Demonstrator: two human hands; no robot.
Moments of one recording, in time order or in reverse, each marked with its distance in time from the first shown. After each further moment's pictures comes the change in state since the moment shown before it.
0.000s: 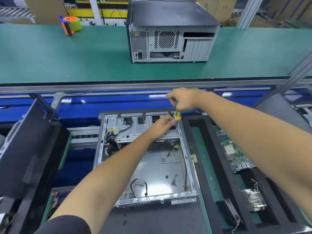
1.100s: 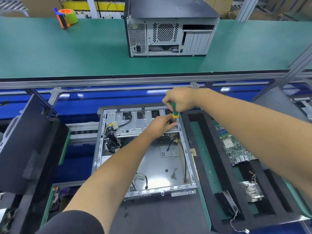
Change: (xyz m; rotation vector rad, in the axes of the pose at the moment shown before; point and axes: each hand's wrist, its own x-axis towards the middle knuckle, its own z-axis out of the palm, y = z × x) left_hand -0.005 -0.013 0.010 0.331 0.081 0.160; right_hand -0.006 -0.018 0.008 -0.123 -0.121 -0.087
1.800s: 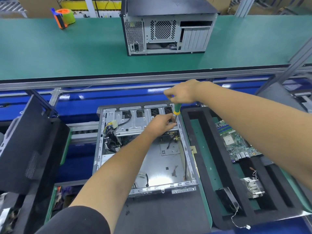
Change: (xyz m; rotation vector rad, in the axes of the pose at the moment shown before) left_hand 0.000 0.004 0.003 0.170 -0.006 -0.007; right_hand -0.009 0.008 -0.008 -0.182 0.002 0.174
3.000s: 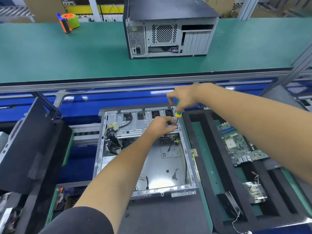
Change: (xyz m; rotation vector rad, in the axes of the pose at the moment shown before) left_hand 0.000 0.003 -0.004 -0.116 0.058 -0.057; right_hand -0.005 0.002 -0.006 0.048 -0.136 -0.005
